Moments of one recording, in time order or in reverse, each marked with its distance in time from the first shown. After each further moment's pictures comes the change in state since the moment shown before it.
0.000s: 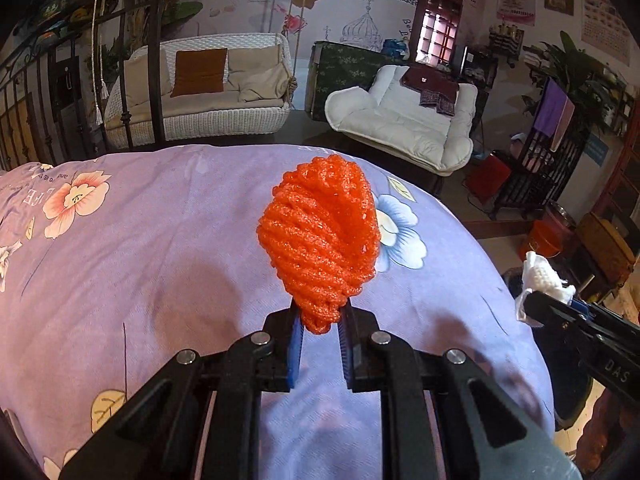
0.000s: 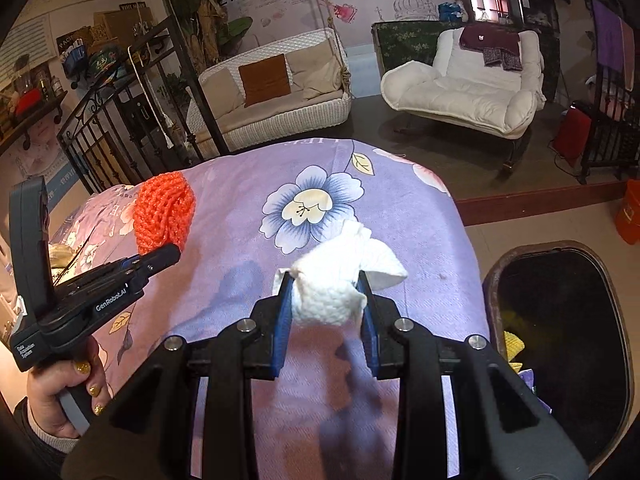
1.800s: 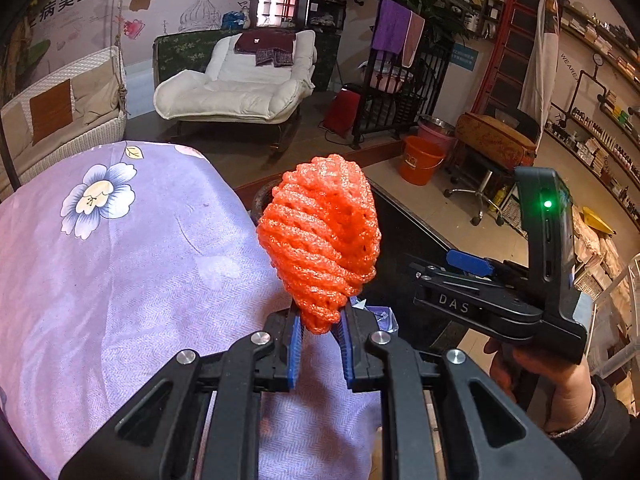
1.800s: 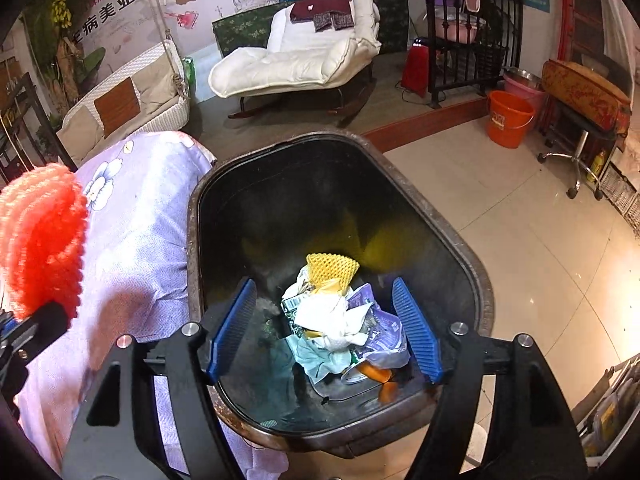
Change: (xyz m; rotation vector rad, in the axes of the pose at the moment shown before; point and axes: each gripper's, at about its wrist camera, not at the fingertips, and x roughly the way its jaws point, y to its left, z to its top) left arm -0.009 -0.208 -0.081 0.334 0.115 -0.364; right arm -0.072 -0.181 -0.097 0.309 0.017 -0.400
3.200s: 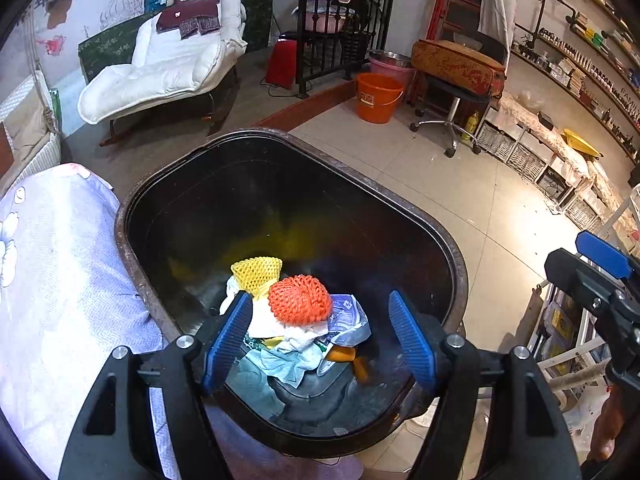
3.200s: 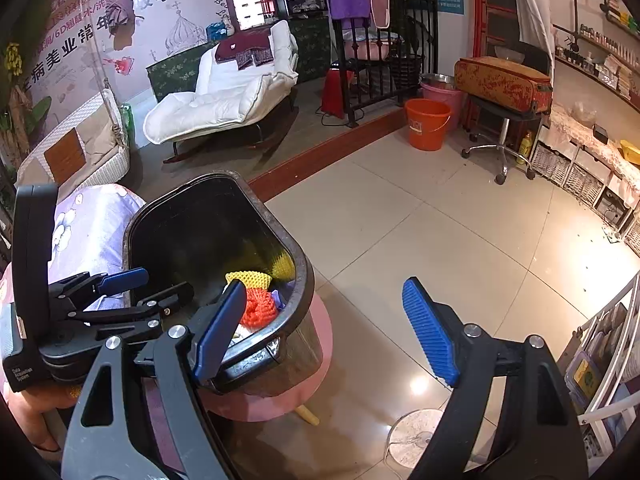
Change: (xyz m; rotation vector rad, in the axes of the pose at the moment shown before) left arm 0.108 -0.082 0.016 0.210 0.179 -0.062; right arm -0.074 -0.085 -0.021 0.154 -0.101 -0.194
